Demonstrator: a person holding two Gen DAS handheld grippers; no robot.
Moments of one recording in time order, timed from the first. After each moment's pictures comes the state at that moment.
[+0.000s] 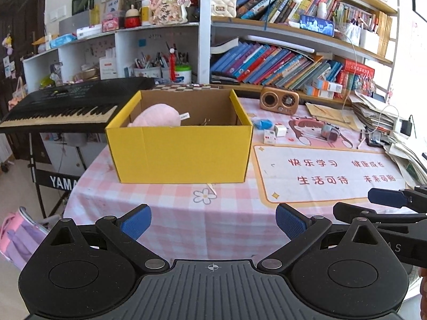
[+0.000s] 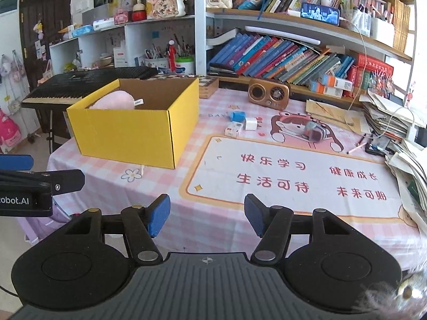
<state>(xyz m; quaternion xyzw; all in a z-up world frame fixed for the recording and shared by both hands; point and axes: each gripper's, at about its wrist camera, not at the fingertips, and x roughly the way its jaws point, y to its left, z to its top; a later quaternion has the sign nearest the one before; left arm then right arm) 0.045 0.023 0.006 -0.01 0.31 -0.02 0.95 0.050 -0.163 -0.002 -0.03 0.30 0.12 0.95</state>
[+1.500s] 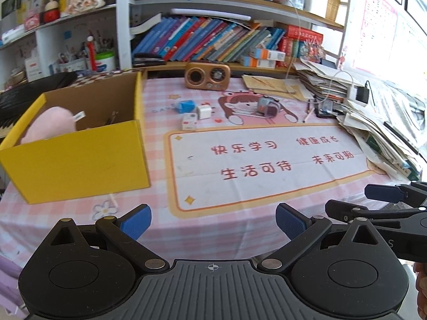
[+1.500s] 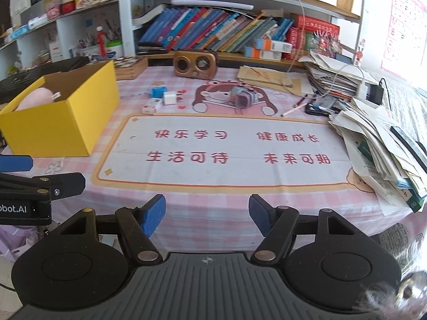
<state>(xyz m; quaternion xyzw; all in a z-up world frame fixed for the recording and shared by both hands) 0.110 -0.079 -0.014 0.02 0.36 -0.14 0.92 0.081 -0.258 -0.017 0.00 0.36 0.00 0.93</state>
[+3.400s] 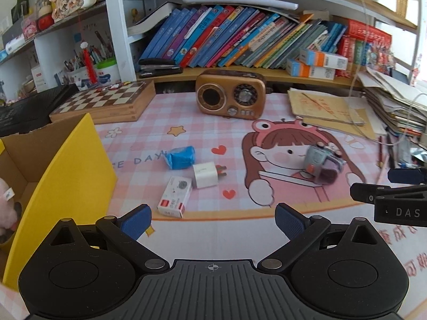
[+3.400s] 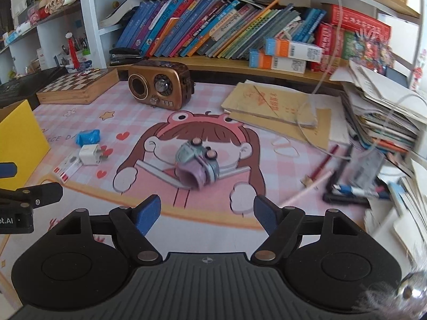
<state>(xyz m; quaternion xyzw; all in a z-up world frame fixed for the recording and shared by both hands) 0.320 -0.191 -0.041 0.03 0.37 0.00 0.93 0.359 -0.390 -0.046 -0.02 0.37 0.10 0.93</state>
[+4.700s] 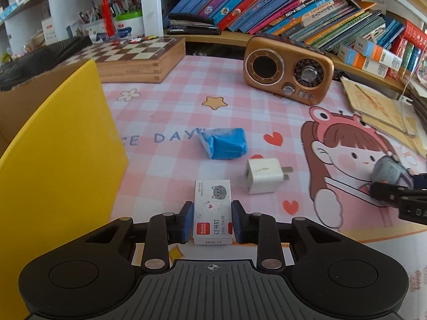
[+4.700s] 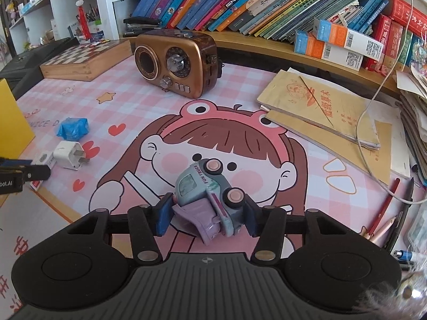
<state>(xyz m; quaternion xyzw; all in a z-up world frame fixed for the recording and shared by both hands) 0.385 -0.140 -0.087 -0.03 0.43 0.03 0.90 0.444 -0.369 -0.086 -0.05 0.40 0.17 0.90</state>
